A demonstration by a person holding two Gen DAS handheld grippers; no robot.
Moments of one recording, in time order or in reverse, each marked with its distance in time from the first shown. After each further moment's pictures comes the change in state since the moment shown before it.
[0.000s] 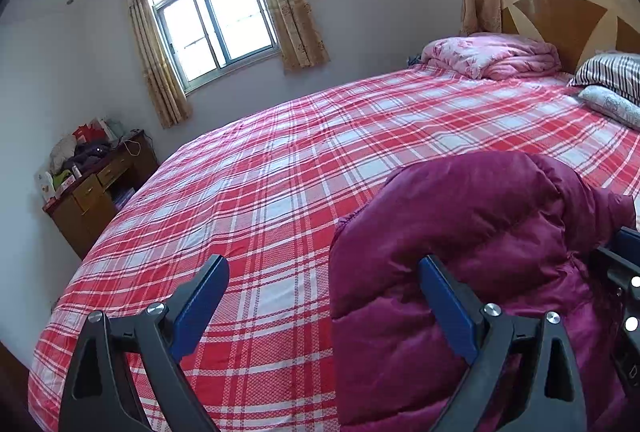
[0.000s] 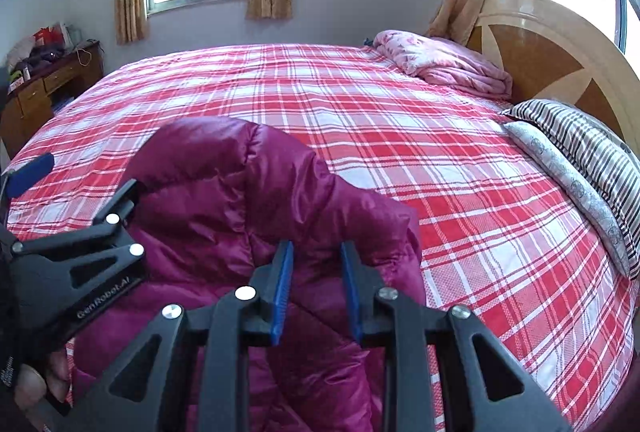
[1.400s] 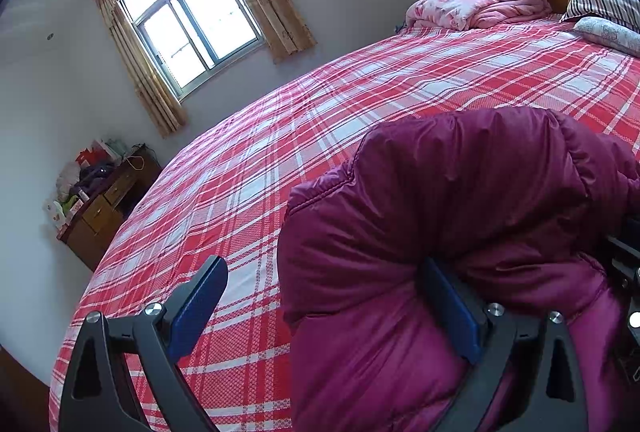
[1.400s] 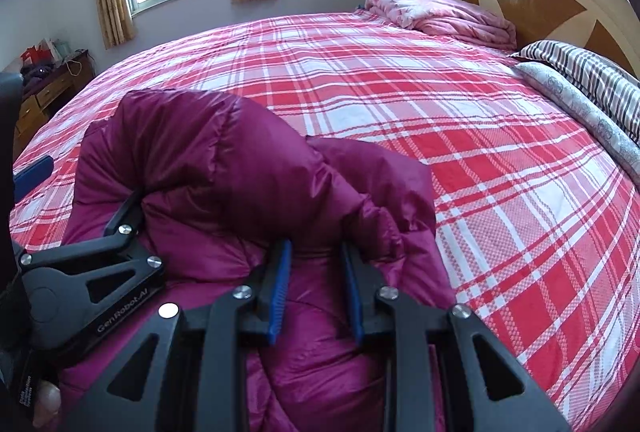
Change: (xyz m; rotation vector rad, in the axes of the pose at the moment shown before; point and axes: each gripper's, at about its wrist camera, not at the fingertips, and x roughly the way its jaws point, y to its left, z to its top) left arm 0.043 -0.051 -0.029 0.125 0.042 0.065; right arm 0.053 -0.018 -0.027 0.101 0.060 0.060
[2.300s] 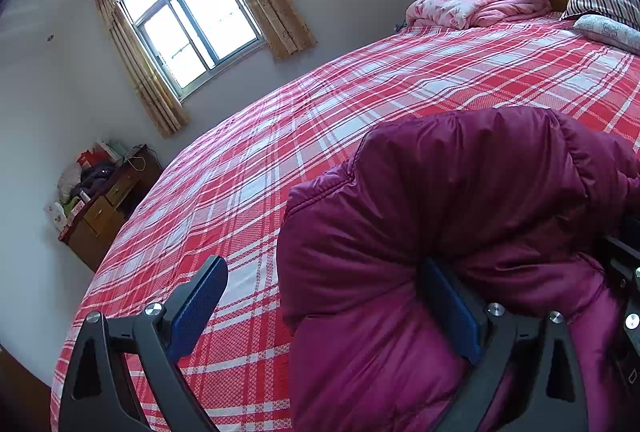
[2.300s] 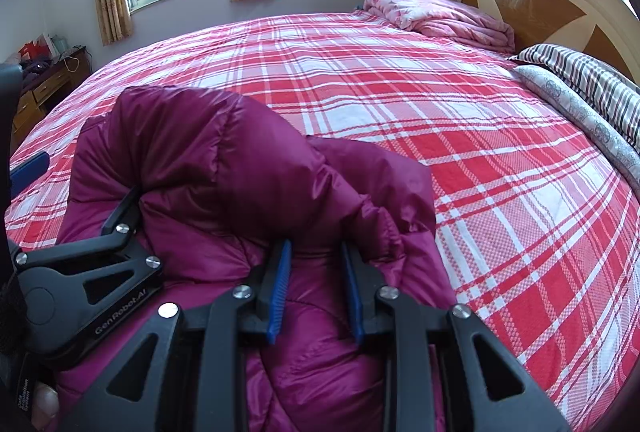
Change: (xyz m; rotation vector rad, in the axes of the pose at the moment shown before) left arm 0.001 -0.001 0.000 0.001 -0.001 0.003; right arm 0.001 0.001 0.000 -0.011 0.001 -0.012
